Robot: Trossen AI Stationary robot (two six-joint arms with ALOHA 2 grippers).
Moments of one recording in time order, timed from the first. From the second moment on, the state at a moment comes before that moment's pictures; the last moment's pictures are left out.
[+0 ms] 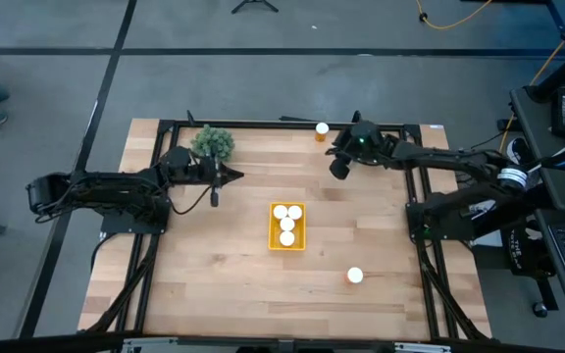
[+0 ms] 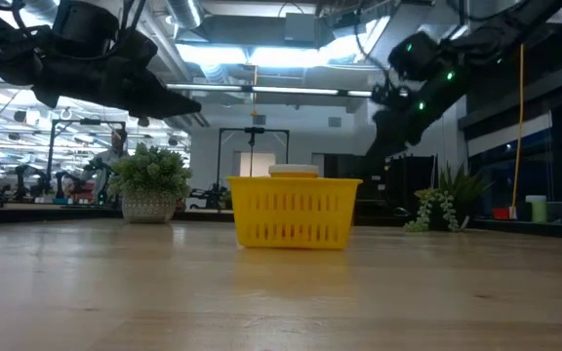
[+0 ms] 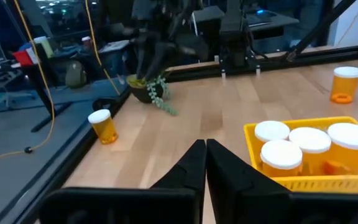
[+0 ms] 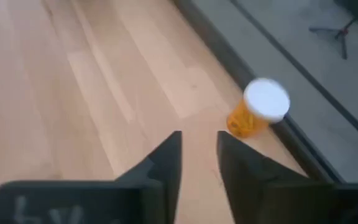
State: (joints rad) left arm 0.45 0.94 0.22 0.59 0.31 0.21; right arm -0.55 1.34 0.70 0.00 0.07 -0.13
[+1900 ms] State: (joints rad) left arm 0.45 0.94 0.22 0.57 0.20 0.22; right arm -0.70 1.81 0.82 0.37 0.06 -0.01
